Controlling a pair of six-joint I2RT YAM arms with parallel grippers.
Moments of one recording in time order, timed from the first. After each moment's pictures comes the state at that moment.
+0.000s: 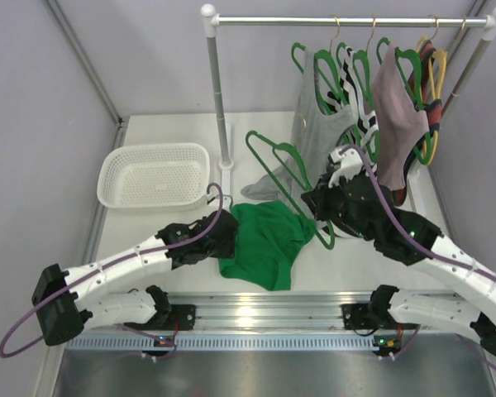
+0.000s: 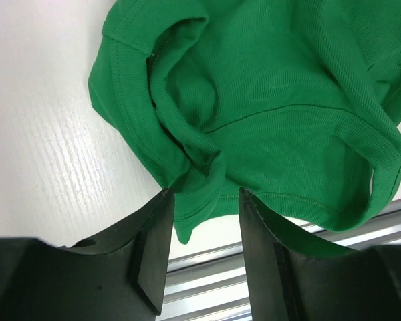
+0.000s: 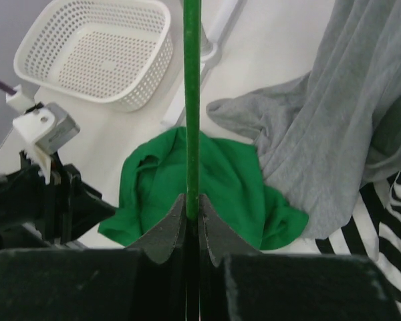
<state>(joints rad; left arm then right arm) -0.97 1.07 0.78 -0.69 -0.34 -0.74 0.94 0.94 1.13 -0.53 0.35 0.39</state>
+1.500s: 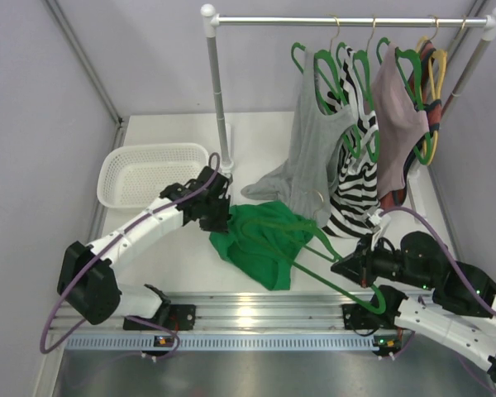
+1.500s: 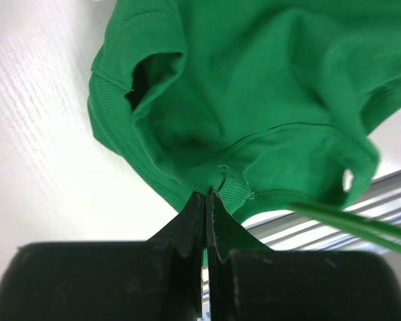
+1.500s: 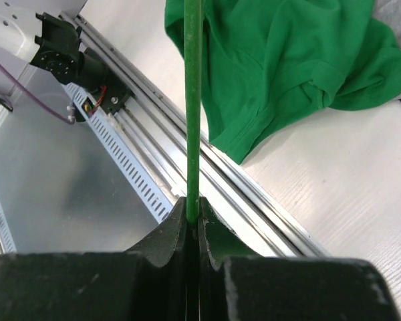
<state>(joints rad) -0.62 1.36 1.04 -0.81 0.06 -0.46 0.95 0.34 0.83 -0.94 -0.09 0.49</state>
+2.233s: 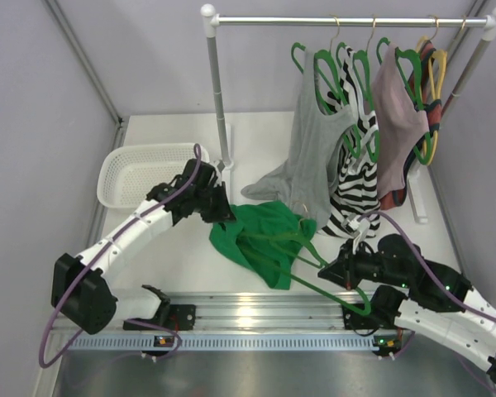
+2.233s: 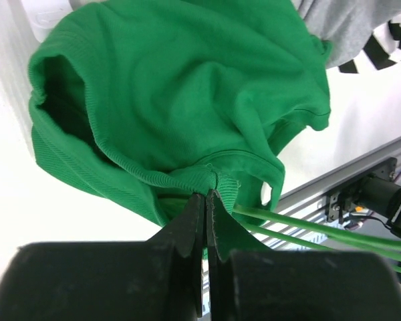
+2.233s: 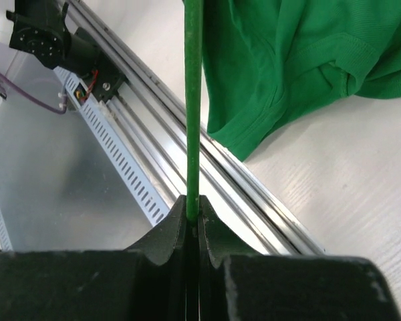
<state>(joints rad) -0.53 1.29 1.03 -0.66 0.24 -0.60 0.95 0.33 0.65 -0.80 -0.16 0.51</state>
